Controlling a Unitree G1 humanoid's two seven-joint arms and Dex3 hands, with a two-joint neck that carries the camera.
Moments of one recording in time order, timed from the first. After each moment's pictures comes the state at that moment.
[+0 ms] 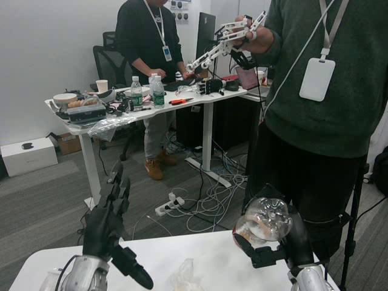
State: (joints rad) left arm -0.59 0.07 -0.18 0.86 -0.31 -0.85 -0.03; right arm -0.21 -0.52 0.26 0.24 0.24 -0.65 -0.42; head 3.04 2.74
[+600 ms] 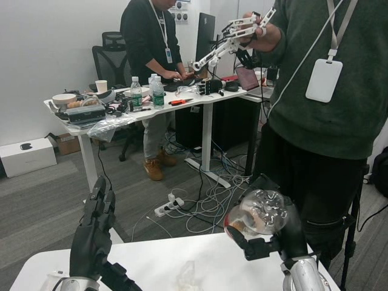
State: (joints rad) left arm -0.50 0.06 -0.13 0.86 -0.31 -0.92 -0.01; right arm -0.25 -0.52 0.30 0.19 0.24 -0.64 -0.44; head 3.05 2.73
